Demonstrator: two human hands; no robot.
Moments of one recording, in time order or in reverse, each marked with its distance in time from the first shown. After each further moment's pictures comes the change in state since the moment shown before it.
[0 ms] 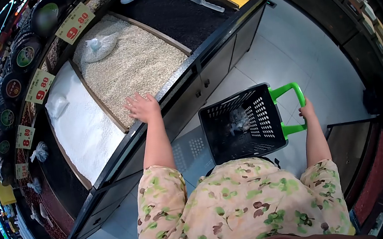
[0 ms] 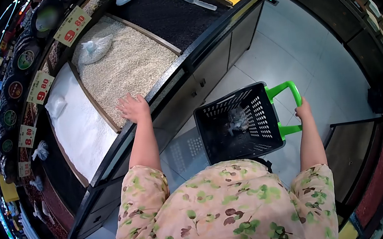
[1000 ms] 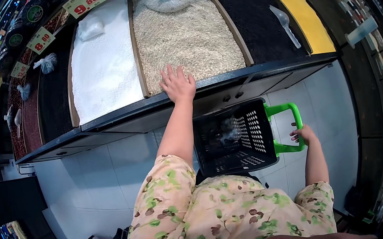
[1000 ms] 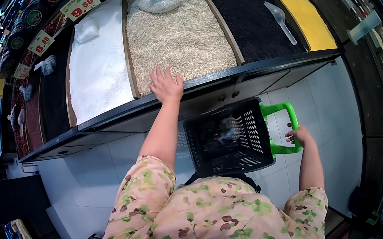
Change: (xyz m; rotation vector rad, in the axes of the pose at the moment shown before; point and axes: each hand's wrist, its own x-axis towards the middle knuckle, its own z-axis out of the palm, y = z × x) left_hand 0.003 -0.001 0.002 -0.071 0.023 -0.044; right_hand 0.040 -0.207 0.051 -0.049 -0.892 -0.044
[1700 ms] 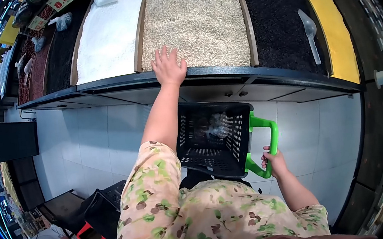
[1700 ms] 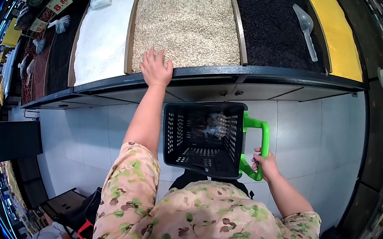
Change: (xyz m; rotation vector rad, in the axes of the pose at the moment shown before) left_hand -0.002 0.001 0.013 0.087 0.150 -0.016; right_hand -0.004 0.019 0.062 0.250 -0.260 -0.027
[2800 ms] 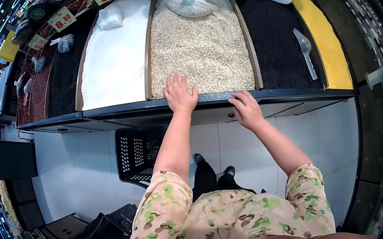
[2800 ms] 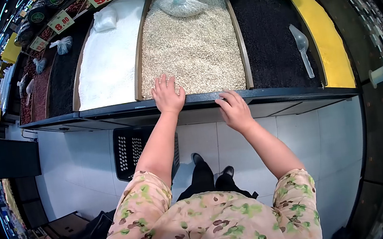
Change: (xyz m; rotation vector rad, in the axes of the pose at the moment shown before) left_hand 0.003 0.001 -0.011 -0.093 -0.047 -0.005; right_hand 0.094 -0.175 0.192 -1.165 0.154 -1.746
